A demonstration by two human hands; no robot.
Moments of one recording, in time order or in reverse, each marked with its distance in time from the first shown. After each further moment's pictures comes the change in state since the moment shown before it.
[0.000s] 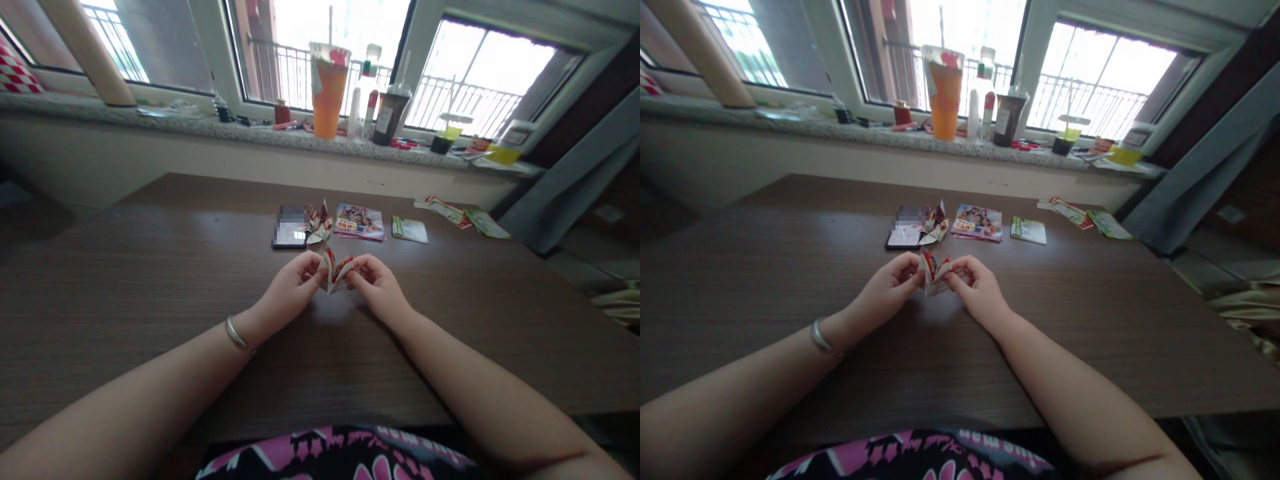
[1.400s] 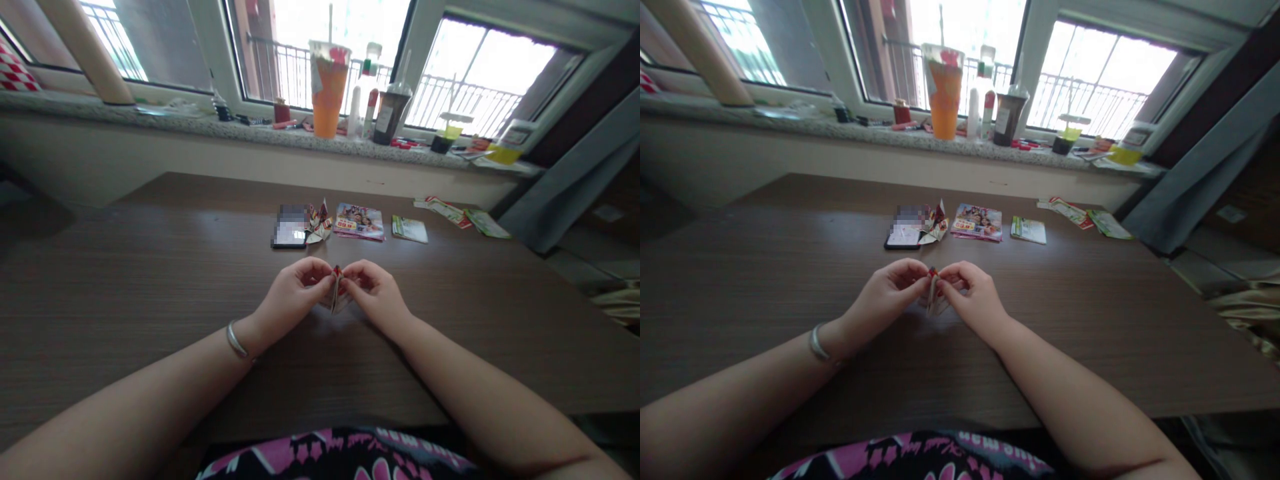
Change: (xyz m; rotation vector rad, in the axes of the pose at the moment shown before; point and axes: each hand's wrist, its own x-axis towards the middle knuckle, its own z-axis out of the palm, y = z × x) left_hand -0.006 0.010 0.007 -0.058 0.084 -0.058; right_hand -0.007 -0.012 0.005 -0.182 0.031 -0.149
